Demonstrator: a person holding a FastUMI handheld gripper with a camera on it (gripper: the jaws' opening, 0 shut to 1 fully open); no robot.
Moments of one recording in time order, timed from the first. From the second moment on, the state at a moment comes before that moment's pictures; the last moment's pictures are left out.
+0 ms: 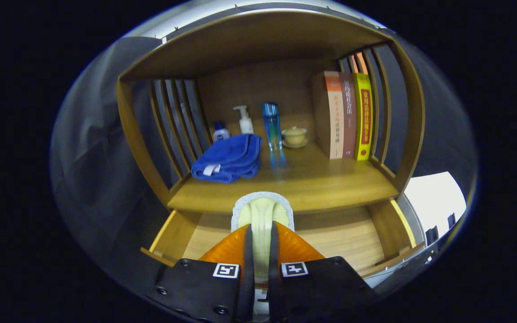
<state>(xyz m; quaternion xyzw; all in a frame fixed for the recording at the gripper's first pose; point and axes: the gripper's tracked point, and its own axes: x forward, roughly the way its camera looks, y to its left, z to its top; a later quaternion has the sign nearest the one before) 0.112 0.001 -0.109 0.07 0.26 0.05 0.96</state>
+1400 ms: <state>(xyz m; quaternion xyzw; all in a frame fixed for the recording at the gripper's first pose) 0.283 -0.046 -0.187 0.06 0.34 -0.04 0.94</state>
